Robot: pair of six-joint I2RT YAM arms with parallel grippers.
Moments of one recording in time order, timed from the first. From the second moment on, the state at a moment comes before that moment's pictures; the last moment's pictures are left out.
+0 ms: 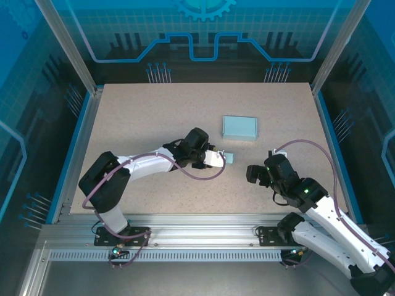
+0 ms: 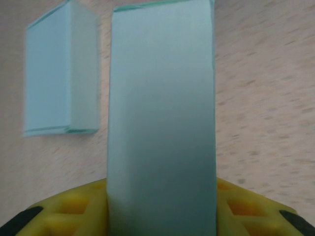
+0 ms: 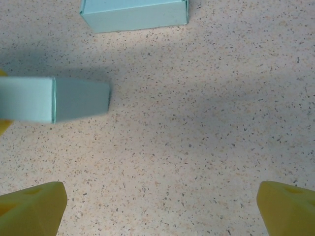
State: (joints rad) left arm -0.74 1.71 1.04 -0.10 0.06 1.01; right arm 0.59 0.68 0.67 -0.86 0.29 0.64
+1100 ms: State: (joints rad) left arm -0.64 1.56 0.74 0.28 -0.22 0.81; right arm 0.59 0.58 0.61 -0.86 0.35 0.65
